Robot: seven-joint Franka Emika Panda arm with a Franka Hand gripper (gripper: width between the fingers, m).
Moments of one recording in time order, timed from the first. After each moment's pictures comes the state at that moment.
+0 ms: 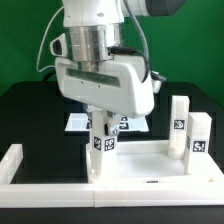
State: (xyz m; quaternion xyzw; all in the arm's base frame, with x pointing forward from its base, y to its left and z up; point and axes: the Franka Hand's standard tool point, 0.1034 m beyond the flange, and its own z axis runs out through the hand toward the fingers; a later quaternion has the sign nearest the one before) arm 0.632 -0.047 0.105 -0.83 0.55 0.00 0.05
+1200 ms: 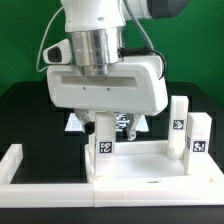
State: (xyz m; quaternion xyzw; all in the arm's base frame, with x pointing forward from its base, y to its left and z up) arm 0.632 -0.041 0.101 -0.95 0.29 -0.02 0.06
